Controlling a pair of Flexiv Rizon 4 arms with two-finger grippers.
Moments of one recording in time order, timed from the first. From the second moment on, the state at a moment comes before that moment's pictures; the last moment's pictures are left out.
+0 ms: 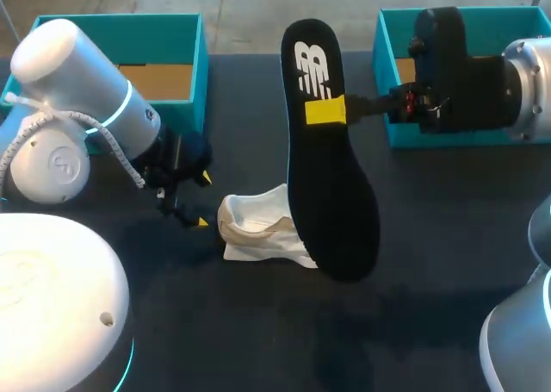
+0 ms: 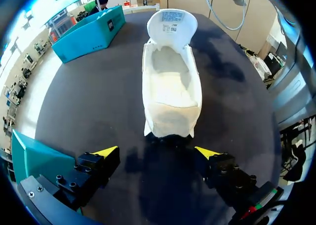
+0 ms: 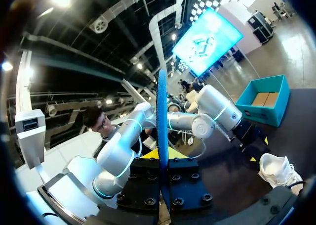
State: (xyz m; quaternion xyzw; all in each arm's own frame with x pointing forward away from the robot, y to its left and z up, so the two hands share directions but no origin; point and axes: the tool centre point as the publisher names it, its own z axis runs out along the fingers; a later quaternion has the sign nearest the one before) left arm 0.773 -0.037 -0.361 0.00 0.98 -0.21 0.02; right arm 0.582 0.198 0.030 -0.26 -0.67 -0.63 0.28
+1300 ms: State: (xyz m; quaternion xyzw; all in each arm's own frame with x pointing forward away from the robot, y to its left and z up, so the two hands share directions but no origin) left arm 0.753 -0.054 -0.305 0.03 1.00 -0.01 0.02; right arm 0.582 0.198 0.030 -0.26 -0.67 -0.63 0.28
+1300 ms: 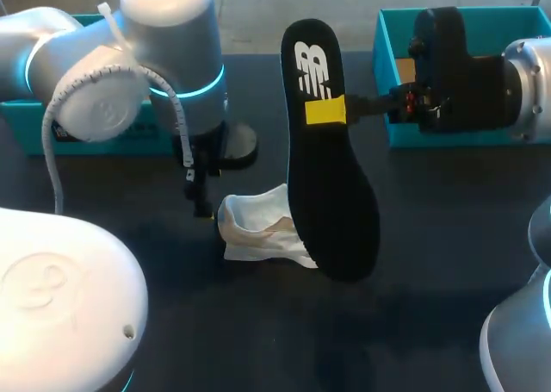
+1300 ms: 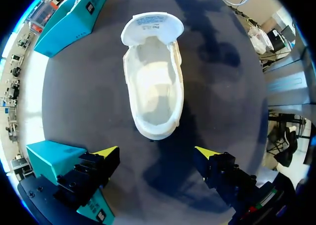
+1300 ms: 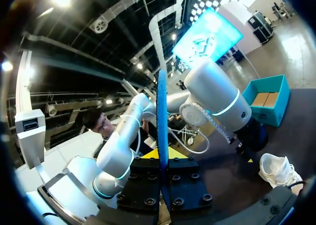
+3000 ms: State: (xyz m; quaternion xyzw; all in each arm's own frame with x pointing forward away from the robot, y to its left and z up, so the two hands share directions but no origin) left arm 0.796 -0.156 -0.341 0.02 1.00 -0.07 -0.03; right arm 0.582 0.198 0.030 -0.26 -0.67 -0.63 0.28
